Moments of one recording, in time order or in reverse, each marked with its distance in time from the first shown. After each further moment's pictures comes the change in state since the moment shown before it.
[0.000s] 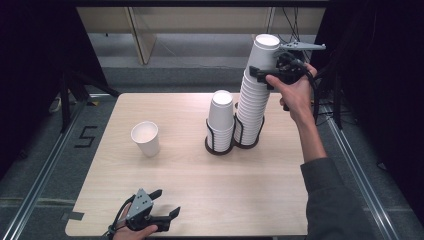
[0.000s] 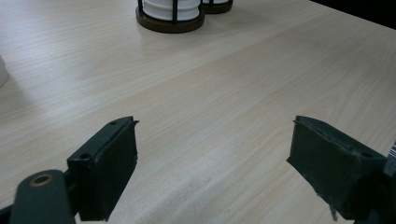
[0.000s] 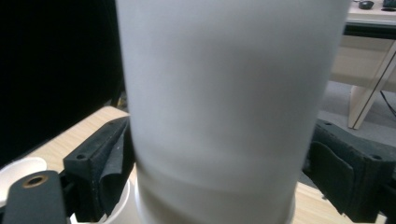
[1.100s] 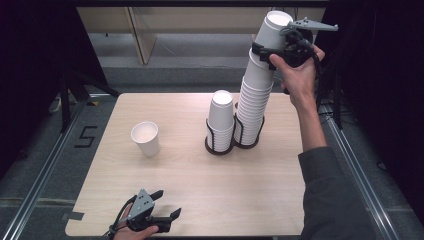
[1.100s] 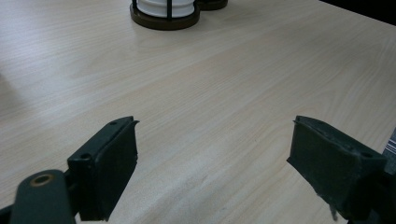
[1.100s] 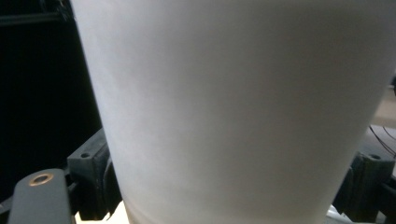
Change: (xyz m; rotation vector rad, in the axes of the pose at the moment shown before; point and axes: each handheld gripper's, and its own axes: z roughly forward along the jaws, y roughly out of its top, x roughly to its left) left arm -0.003 0.000 0.002 0.006 -0.013 0.001; right arm 0.005 0.045 -0.017 -0.141 -0.031 0.000
